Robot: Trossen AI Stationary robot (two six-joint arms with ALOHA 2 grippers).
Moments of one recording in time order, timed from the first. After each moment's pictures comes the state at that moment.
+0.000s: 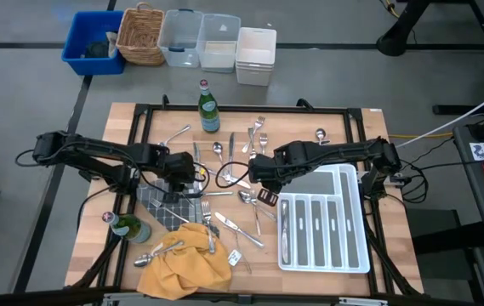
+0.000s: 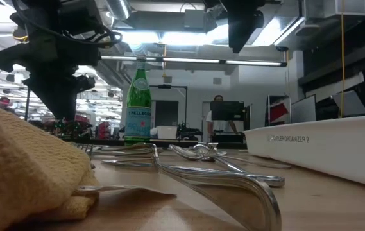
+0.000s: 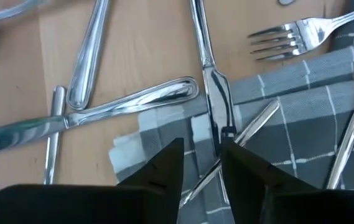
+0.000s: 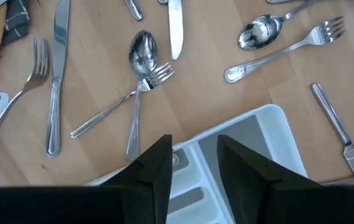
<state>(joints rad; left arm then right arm) 0.05 1.16 0.66 -0.70 0.02 0.16 0.12 1.87 1.89 -1.39 0.14 0.52</state>
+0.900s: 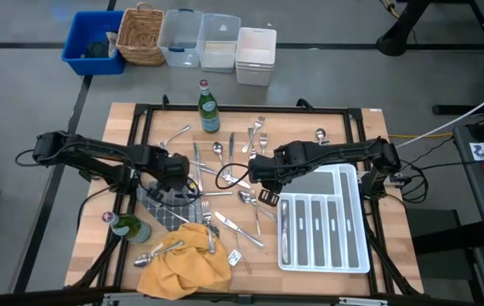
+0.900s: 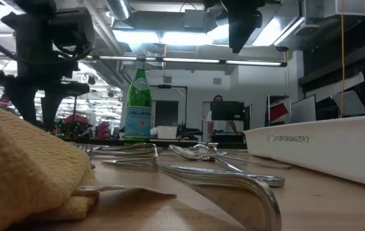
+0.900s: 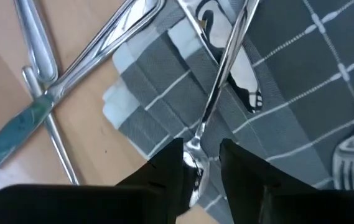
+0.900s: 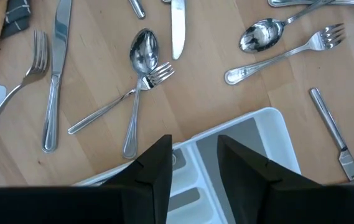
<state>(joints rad) 0.06 1.16 0.60 -0.83 -0.06 0.60 0.12 1.87 1.89 -1.39 0.14 0.49</state>
